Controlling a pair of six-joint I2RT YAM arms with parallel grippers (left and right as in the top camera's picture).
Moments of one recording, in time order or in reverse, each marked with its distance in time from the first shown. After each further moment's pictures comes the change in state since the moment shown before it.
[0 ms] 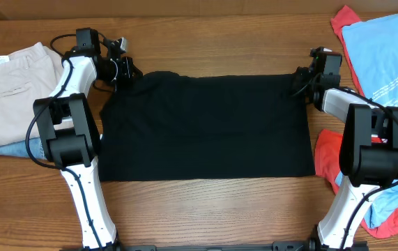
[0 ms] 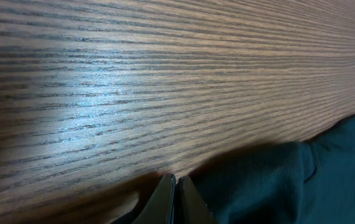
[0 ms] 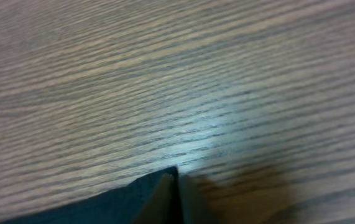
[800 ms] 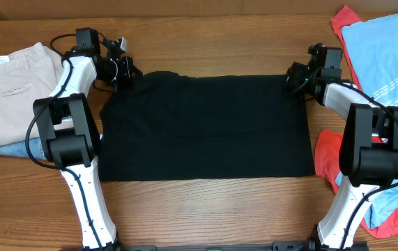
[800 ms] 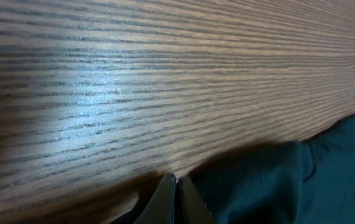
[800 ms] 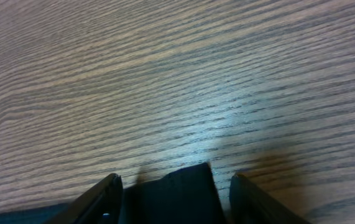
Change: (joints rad) left arm 0.000 -0.002 0.000 -0.005 0.000 0.000; right arm 0.003 0.000 0.071 -0.123 -0.079 0.011
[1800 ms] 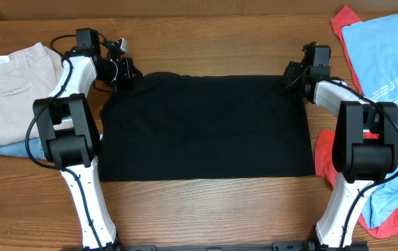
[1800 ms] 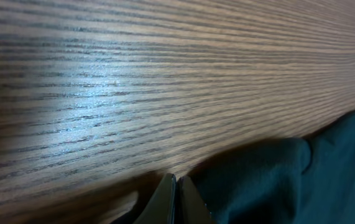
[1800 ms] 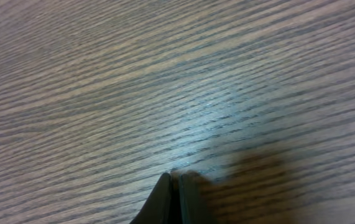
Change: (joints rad) left arm 0.000 -0.008 0.000 -0.015 0.000 0.000; right arm 0.053 0.044 0.038 -0.003 0.132 0.084
